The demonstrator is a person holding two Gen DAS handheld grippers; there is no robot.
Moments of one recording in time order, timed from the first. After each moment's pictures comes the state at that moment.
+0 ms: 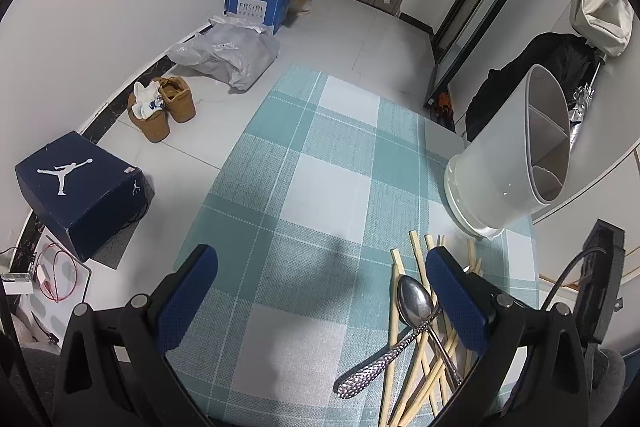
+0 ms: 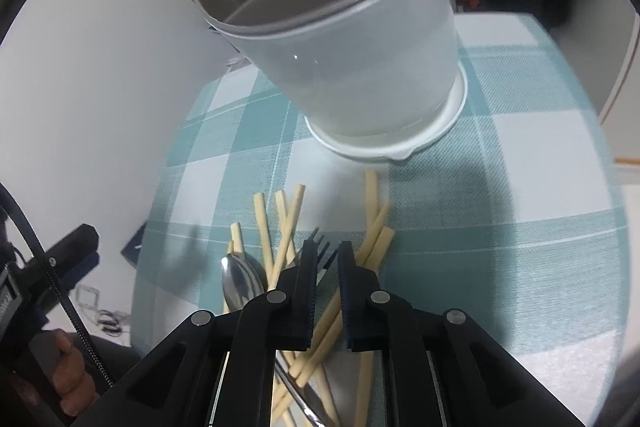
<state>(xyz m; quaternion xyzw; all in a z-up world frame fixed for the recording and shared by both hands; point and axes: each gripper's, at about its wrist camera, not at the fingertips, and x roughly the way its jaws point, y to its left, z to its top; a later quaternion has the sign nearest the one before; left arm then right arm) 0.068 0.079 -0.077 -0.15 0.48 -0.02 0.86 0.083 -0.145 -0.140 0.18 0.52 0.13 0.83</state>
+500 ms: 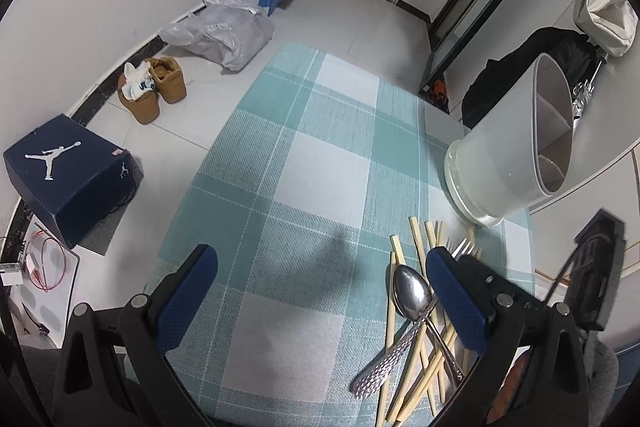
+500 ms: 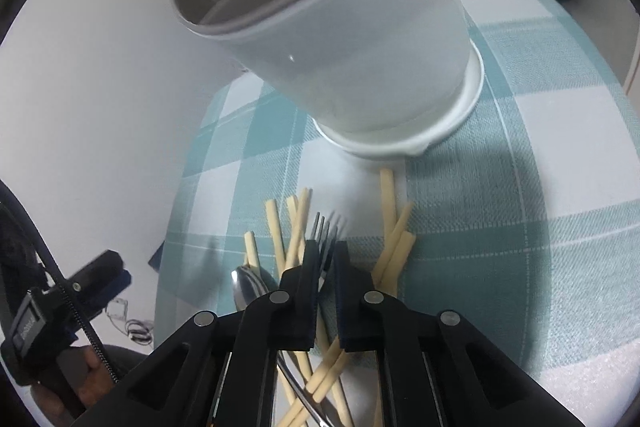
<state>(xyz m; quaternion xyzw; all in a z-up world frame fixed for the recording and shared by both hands) 0.071 0.079 -0.092 -0.16 0.51 -0.04 0.85 0.089 -0.156 -0.148 0.22 0.50 0.15 0.82</state>
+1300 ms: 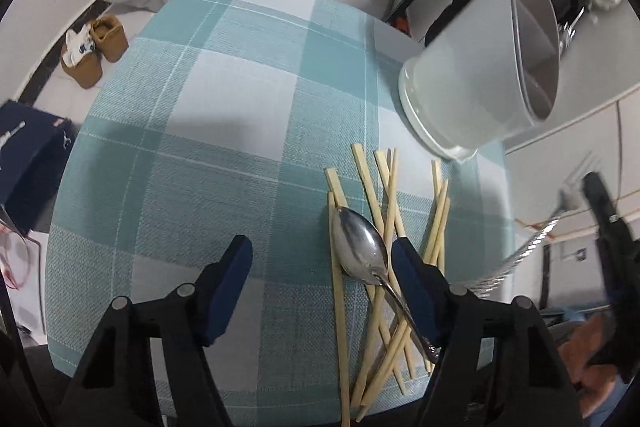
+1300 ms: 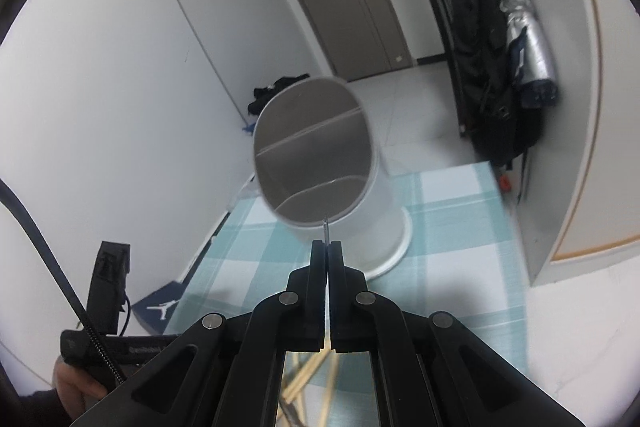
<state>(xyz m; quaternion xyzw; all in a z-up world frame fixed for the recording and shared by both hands) 0.074 0.032 -0.114 -0.16 0.58 -0.13 0.79 0.033 -0.208 -0.046 0.16 0.31 0.13 0.93</state>
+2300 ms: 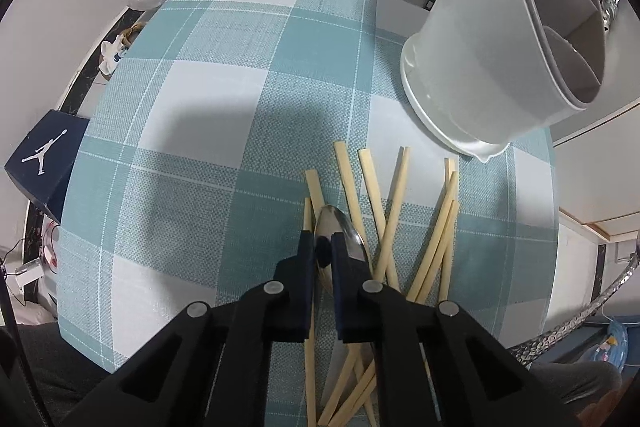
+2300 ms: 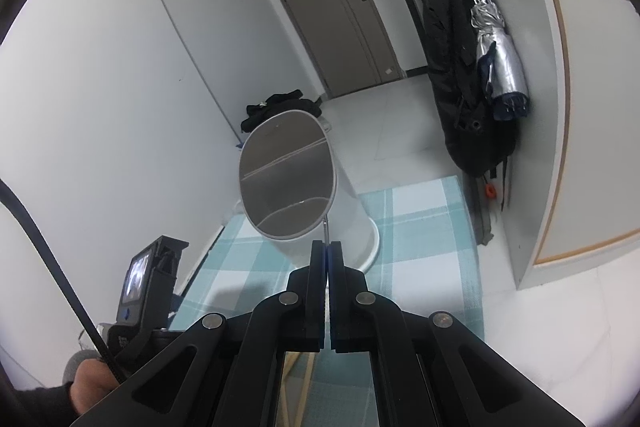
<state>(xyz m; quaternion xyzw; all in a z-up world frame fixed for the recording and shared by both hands) 0.083 -0.010 -0.098 -0.08 0.62 -0.03 0.78 0.013 -0.241 -0.034 0.18 0.30 0.11 0.93</state>
